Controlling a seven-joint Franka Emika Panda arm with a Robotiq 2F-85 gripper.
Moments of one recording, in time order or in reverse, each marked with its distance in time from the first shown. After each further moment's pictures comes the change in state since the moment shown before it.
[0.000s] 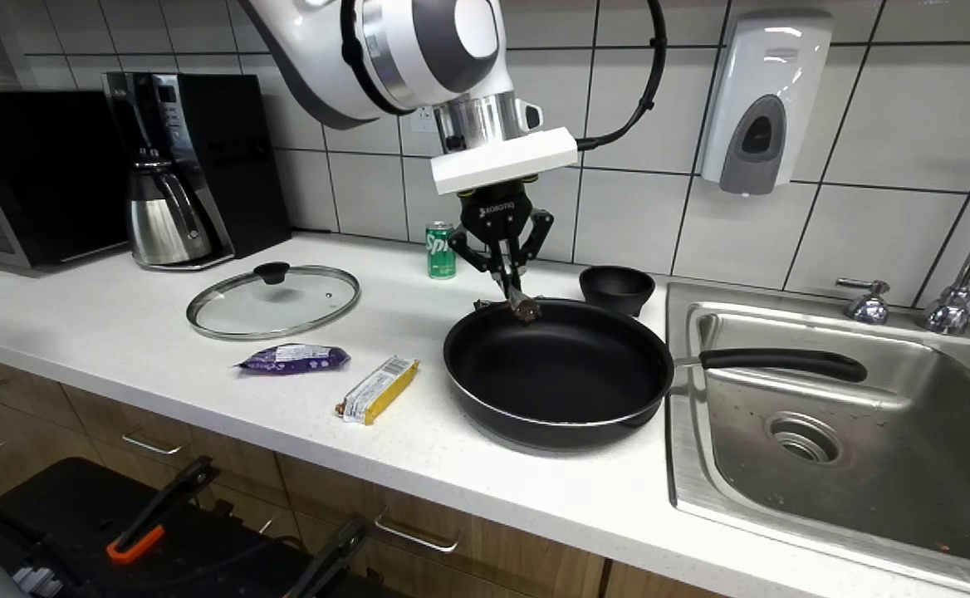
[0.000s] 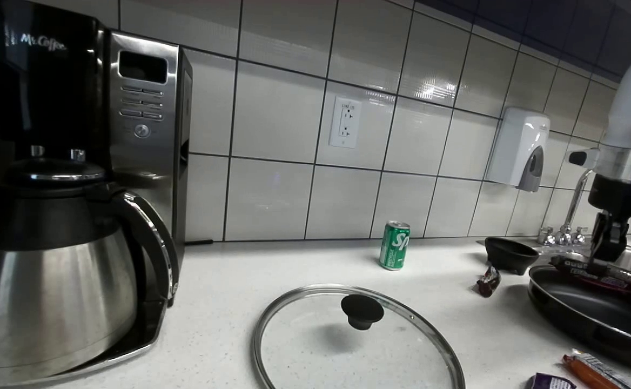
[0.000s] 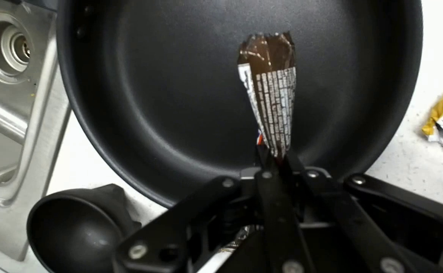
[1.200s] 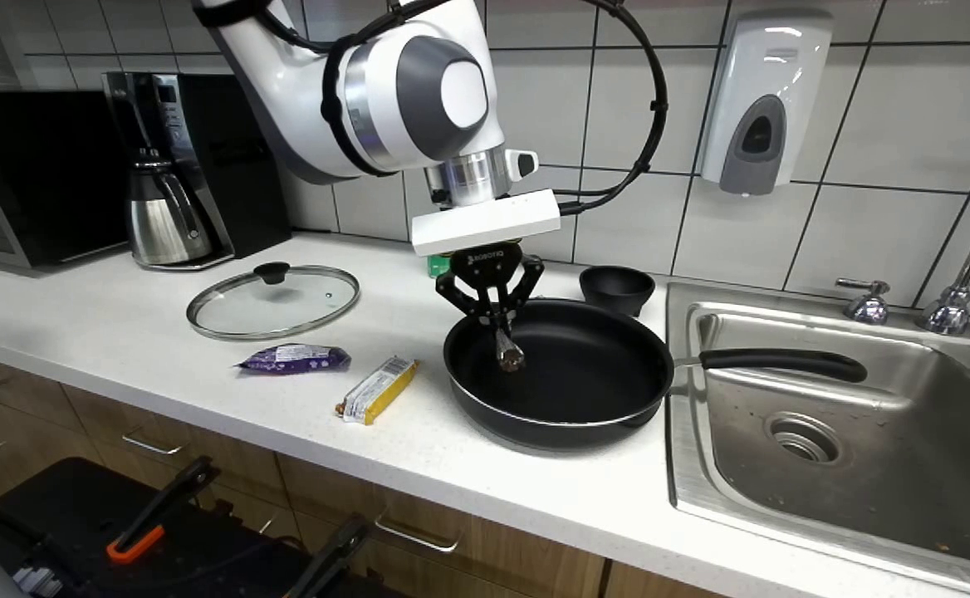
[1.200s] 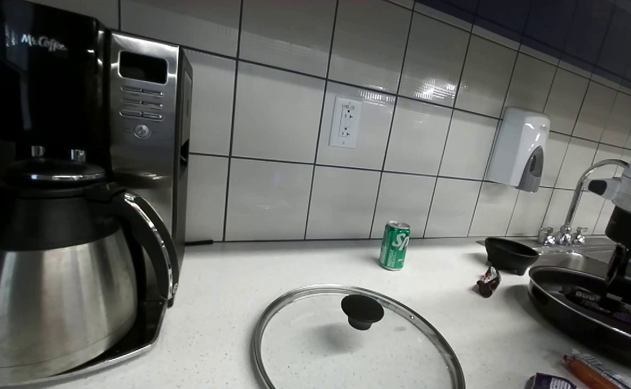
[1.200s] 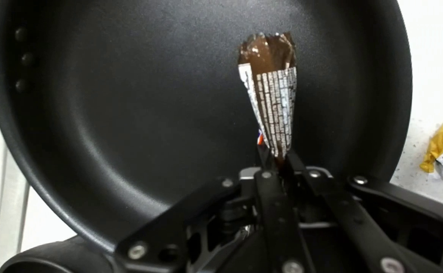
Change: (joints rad) arm -0.017 0.024 -0.024 -0.132 -0.016 0.179 0.077
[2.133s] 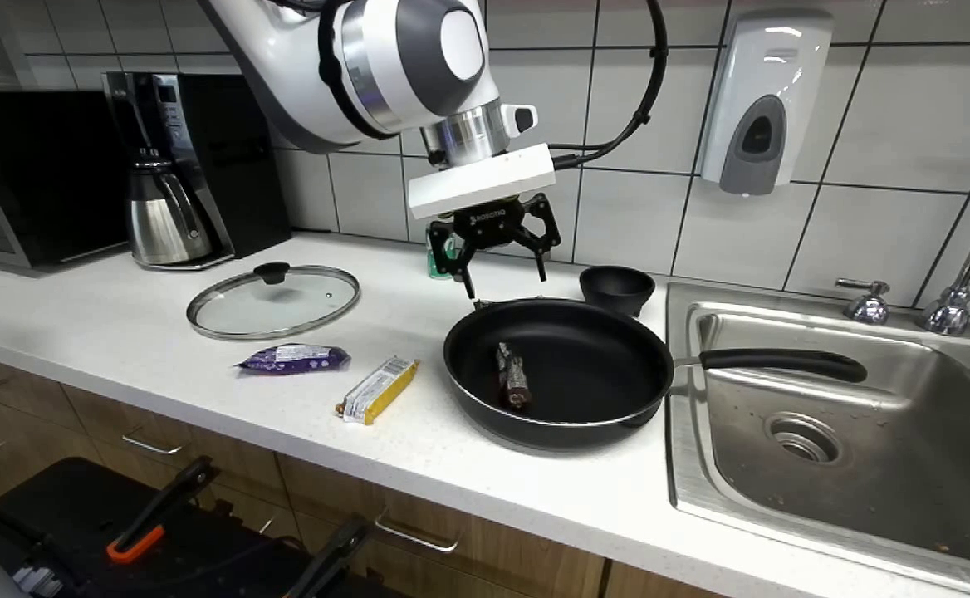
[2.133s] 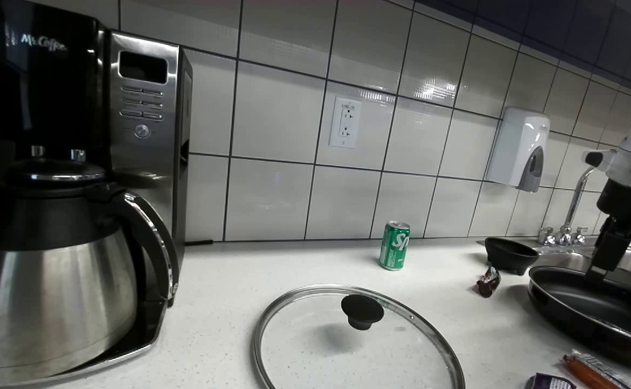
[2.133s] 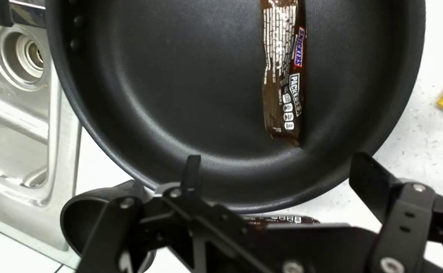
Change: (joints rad) arm 0.006 -0.061 0.016 0.032 -0.057 -0.002 0.113
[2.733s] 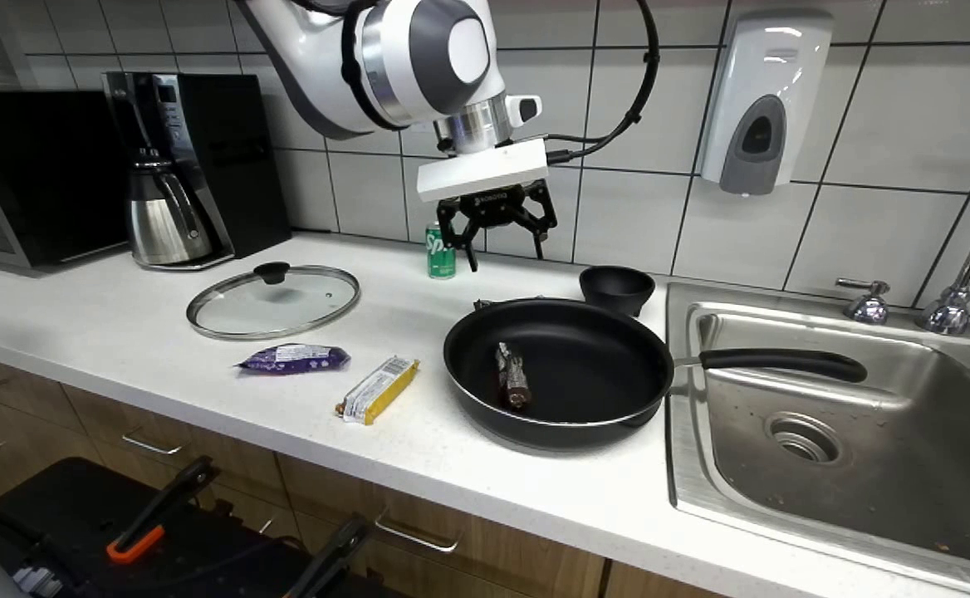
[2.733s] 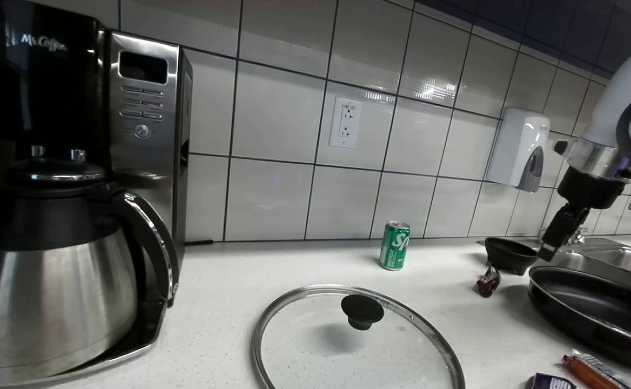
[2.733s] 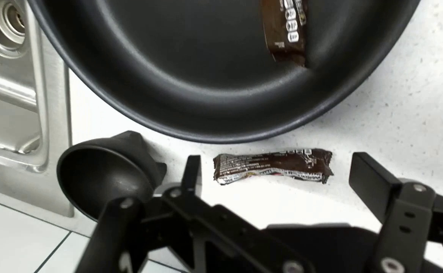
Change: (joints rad) arm 0.016 0.099 0.049 0.135 0.149 0.018 0.008
